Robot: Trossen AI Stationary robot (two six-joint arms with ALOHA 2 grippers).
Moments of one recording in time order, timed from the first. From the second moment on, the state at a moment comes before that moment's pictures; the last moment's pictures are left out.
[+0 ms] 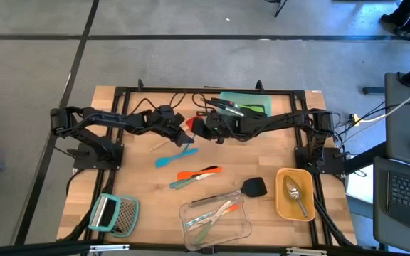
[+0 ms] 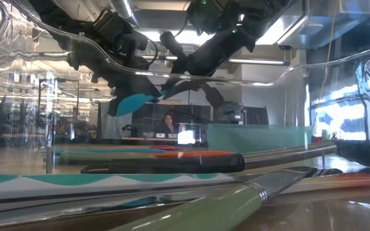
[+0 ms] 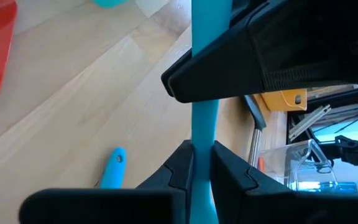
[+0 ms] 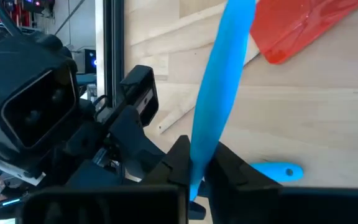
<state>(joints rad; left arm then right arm) 0.35 1.42 0.59 0.26 0.42 -0.76 -0.09 1.88 1.24 0.00 0.12 1.49</state>
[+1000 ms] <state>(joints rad) 0.36 1.29 0.59 0.16 0.47 -0.74 -0.11 1.83 1.24 0.01 -0.01 1.31</state>
